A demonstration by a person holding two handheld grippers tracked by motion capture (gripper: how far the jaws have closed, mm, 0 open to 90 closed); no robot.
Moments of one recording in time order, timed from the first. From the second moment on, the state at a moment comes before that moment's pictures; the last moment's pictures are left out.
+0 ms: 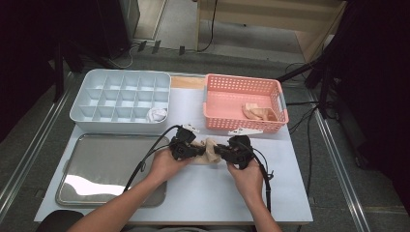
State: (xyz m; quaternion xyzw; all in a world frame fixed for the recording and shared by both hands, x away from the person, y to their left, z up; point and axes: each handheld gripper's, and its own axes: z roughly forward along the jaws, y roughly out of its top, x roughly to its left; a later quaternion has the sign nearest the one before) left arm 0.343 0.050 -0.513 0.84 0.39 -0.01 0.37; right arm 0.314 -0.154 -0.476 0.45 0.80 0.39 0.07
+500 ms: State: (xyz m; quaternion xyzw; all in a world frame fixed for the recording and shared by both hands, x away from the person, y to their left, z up) left arm 0.346 0.052 -0.516 0.84 0.39 -0.02 0.37; right arm 0.315 -0.134 -0.478 0.44 0.80 0.40 0.06
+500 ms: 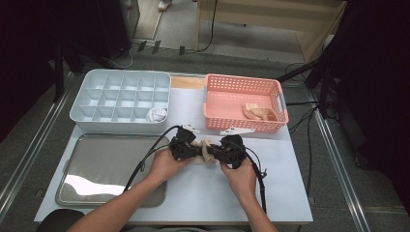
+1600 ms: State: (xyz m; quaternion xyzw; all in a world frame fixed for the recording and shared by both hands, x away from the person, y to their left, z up) left arm 0.341 0.113 -0.489 0.81 0.44 0.01 0.39; right arm 0.322 -0.104 -0.481 0.41 0.83 0.39 0.05
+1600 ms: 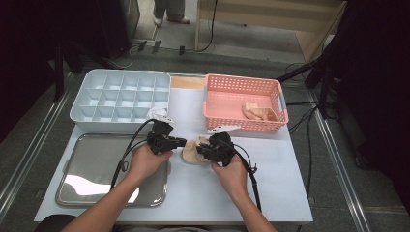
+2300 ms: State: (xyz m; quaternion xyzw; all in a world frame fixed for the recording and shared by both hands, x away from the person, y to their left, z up) left arm 0.335 0.123 -0.489 0.80 0.45 0.01 0.40; right arm 0.327 -0.084 -0.514 0.38 0.84 0.39 0.05
